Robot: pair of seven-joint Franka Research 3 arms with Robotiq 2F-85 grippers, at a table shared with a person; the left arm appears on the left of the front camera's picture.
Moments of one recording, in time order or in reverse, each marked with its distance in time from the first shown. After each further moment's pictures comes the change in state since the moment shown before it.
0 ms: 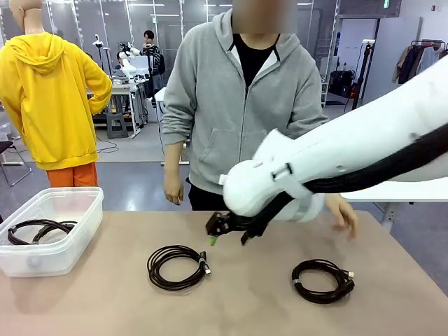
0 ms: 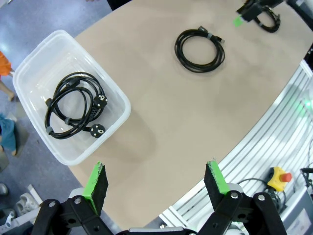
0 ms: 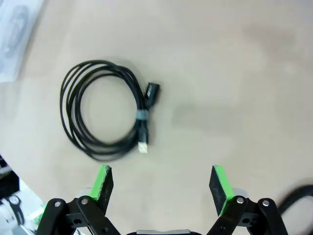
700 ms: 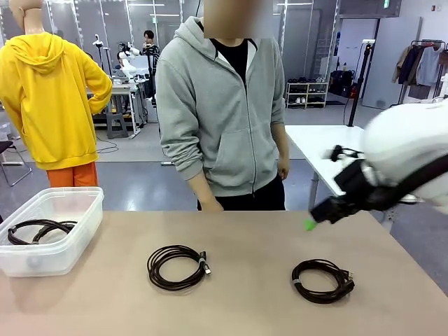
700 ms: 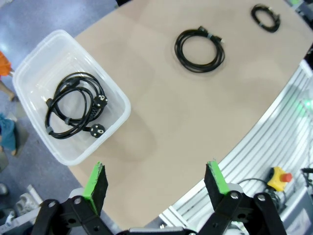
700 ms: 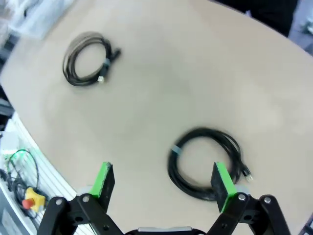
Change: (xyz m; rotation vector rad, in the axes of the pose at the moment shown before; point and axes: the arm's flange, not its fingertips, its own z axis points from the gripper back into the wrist) left arm 0.000 0.000 0.000 0.000 0.000 0.000; right arm -0.093 -0.155 0.171 0.052 -0.167 0.262
